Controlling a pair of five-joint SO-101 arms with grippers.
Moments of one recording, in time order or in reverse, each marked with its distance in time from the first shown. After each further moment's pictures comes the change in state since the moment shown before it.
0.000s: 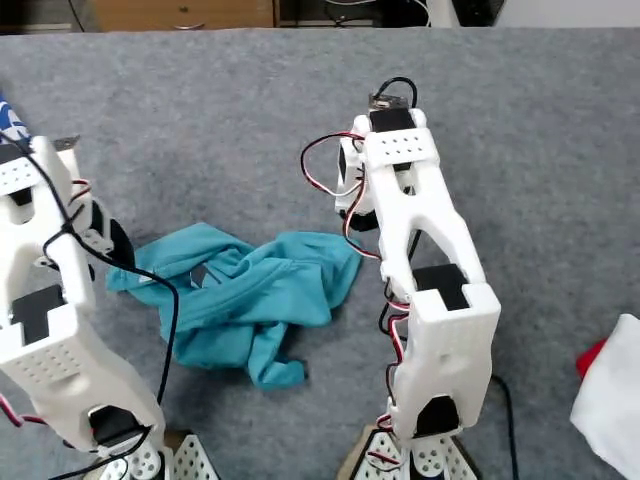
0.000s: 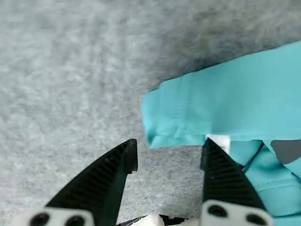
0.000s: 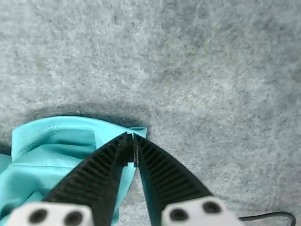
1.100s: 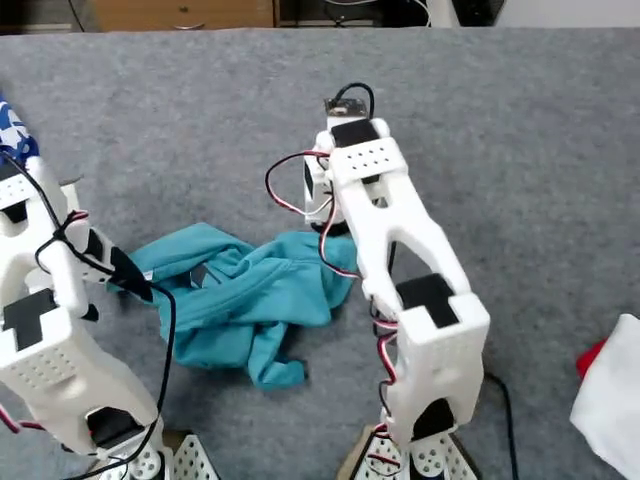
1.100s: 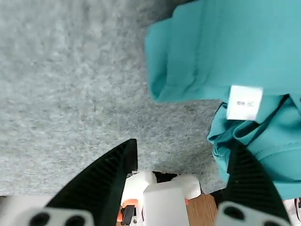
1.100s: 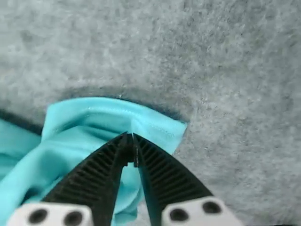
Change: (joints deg) left arm -3.9 -0.6 6.6 7.6 0.0; right arm -7.8 -2.8 5.5 -4.3 -0.4
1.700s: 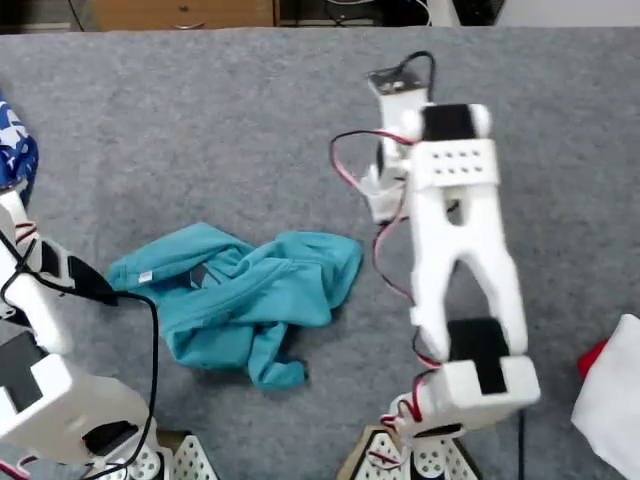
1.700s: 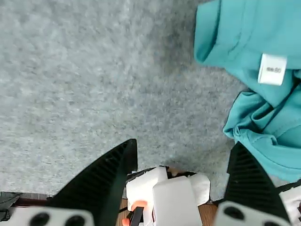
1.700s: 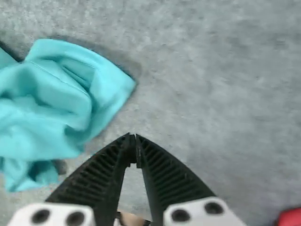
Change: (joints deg) left arm -10.5 -14.4 5.7 0.0 -5.9; right arm 9.7 -18.4 0.0 12.4 24.5
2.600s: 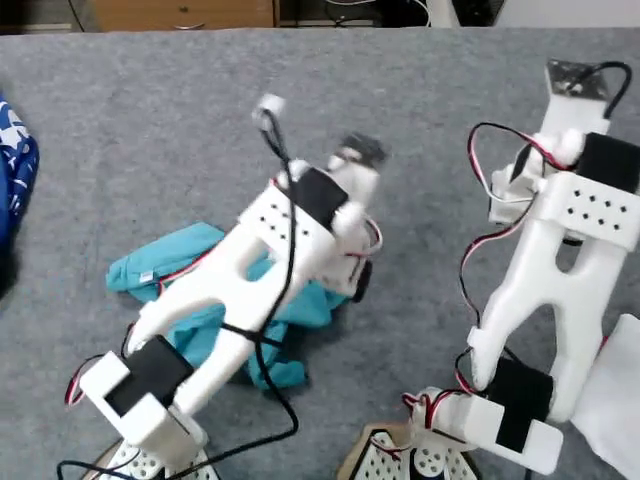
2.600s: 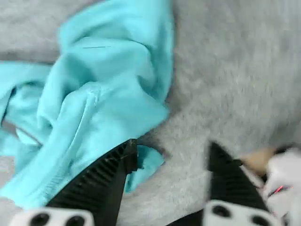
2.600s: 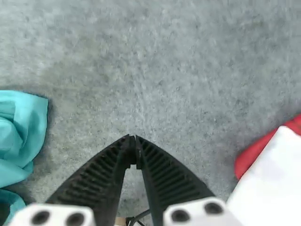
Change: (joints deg) left arm 77.7 0.2 -20.7 -3.2 38.8; right arm 30.0 -13.6 -0.9 4.0 6.2
